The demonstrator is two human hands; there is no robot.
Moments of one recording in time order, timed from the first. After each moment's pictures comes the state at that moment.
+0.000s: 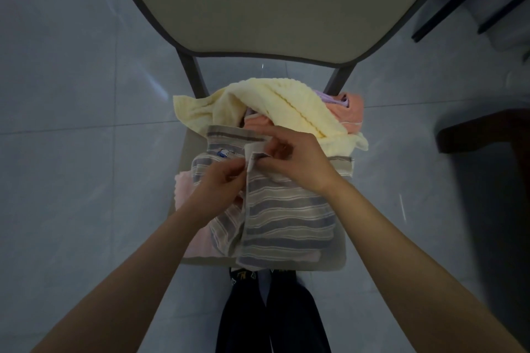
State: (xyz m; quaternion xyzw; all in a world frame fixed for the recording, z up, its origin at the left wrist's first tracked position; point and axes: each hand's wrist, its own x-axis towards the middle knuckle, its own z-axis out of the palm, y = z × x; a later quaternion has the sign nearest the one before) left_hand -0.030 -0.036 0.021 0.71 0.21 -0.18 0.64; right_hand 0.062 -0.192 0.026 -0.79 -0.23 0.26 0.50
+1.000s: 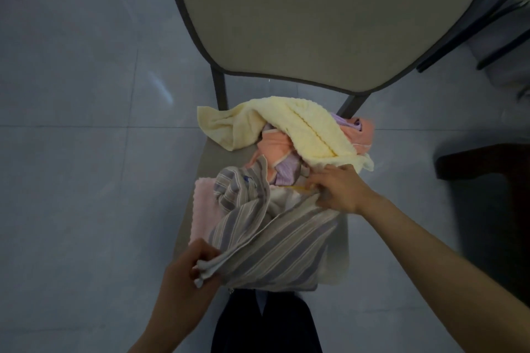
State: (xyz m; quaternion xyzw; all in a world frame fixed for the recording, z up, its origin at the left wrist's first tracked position) left_hand -0.173 -0.019 0.044 0.79 0.26 -0.02 0.55; right_hand 0.081 -0.242 0.000 -0.86 -0.39 0.31 0.01
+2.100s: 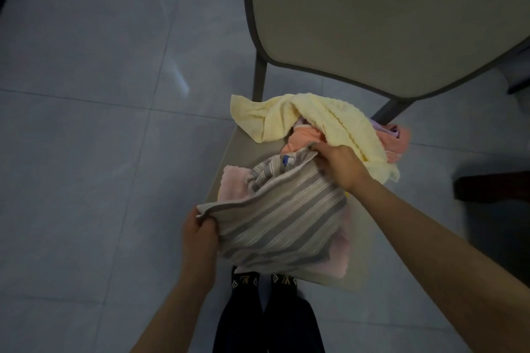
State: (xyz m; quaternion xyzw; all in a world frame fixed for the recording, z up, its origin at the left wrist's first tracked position) left_hand -0.154 0.004 0.005 0.54 0.54 0.09 0.64; right_hand 0.097 -0.167 -0.039 -0.90 -0.38 0.18 0.12
